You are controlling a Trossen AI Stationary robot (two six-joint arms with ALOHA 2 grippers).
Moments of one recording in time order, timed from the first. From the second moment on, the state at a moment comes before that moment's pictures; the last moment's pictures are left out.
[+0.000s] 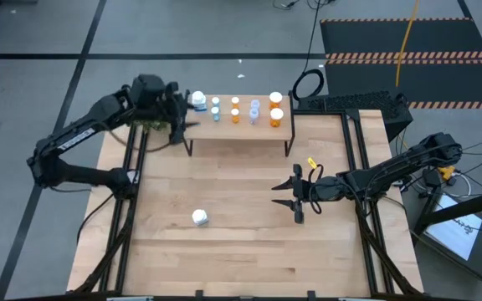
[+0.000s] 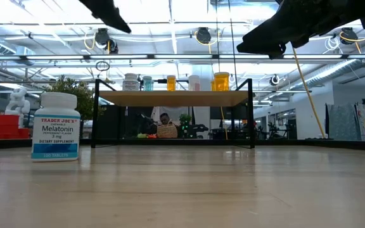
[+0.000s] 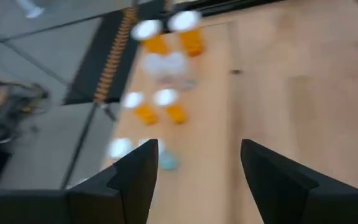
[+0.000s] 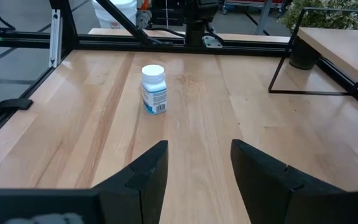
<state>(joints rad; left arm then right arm) 0.58 1.15 1.31 -0.76 0.18 0.52 0.30 1.16 0.51 0.30 0.31 0.08</state>
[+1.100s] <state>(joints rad) -0.41 1.09 0.84 -0.57 -0.53 -0.25 0.29 1.16 0.51 0.27 0.32 0.06</state>
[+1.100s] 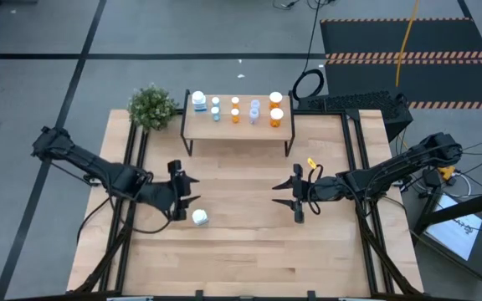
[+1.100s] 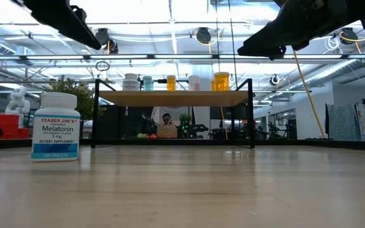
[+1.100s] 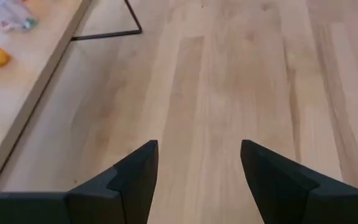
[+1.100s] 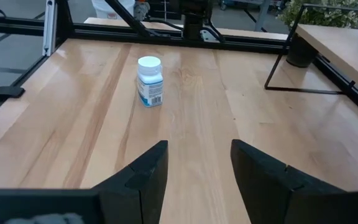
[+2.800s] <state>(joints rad) -0.80 1.38 0.65 -0.36 -0.86 -0.88 0.29 1.16 0.51 0.29 0.34 0.11</state>
